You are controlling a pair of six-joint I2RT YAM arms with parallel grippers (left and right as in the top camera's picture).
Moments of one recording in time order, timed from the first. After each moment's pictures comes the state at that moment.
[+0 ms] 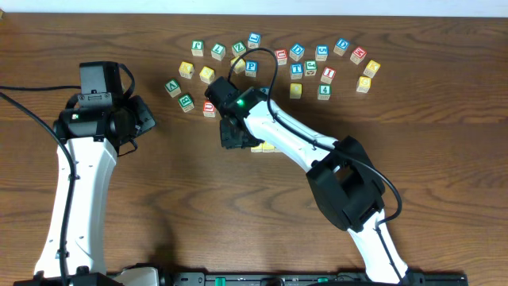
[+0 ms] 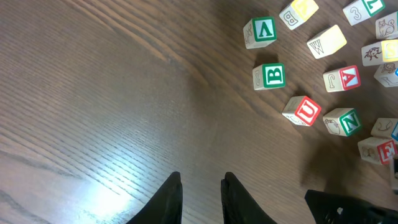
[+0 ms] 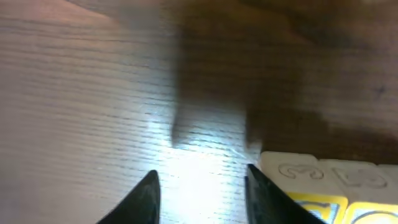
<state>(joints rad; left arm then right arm) 0.09 1.41 1.24 -0.91 -0.01 -0.43 0.75 2.28 1.85 -0.95 -0.01 0.64</state>
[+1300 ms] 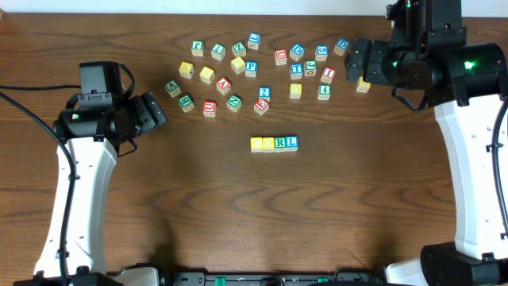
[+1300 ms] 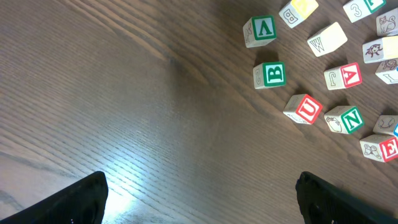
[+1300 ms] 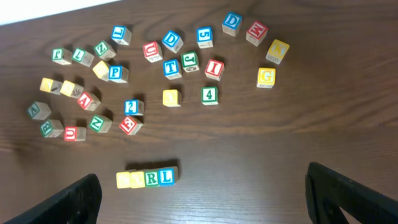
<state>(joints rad) 0.09 1.41 1.24 -0.91 -0.01 -0.41 0.16 1.64 1.95 -1.25 -0.04 0.28</state>
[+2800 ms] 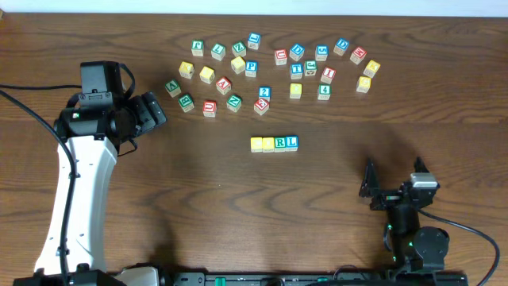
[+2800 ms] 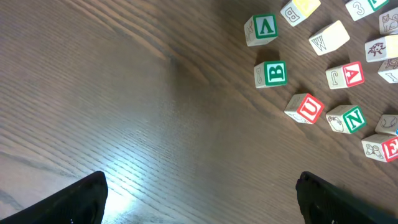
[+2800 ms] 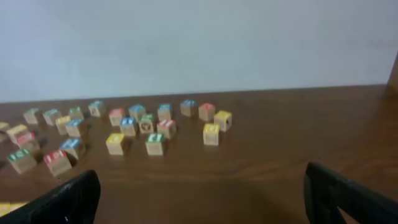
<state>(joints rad) 0.09 1.42 1.24 -0.91 -0.01 -0.41 0.00 0.02 0.02 -0.02 -0.03 0.06</state>
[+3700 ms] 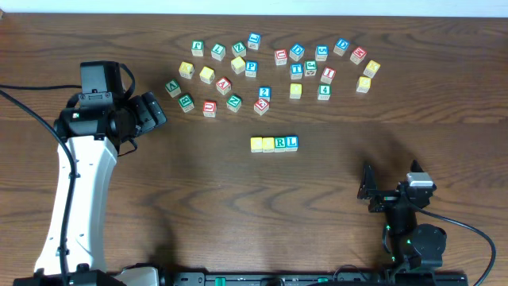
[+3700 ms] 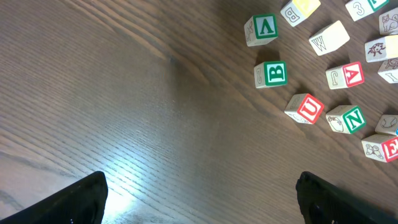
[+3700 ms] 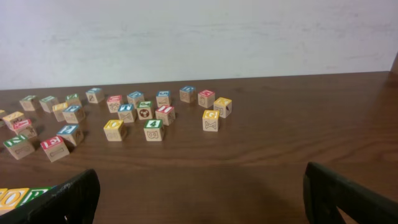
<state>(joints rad) 0.09 1.42 1.24 -0.91 -0.01 -0.41 0.00 0.01 0.01 -0.07 -0.03 0.06</state>
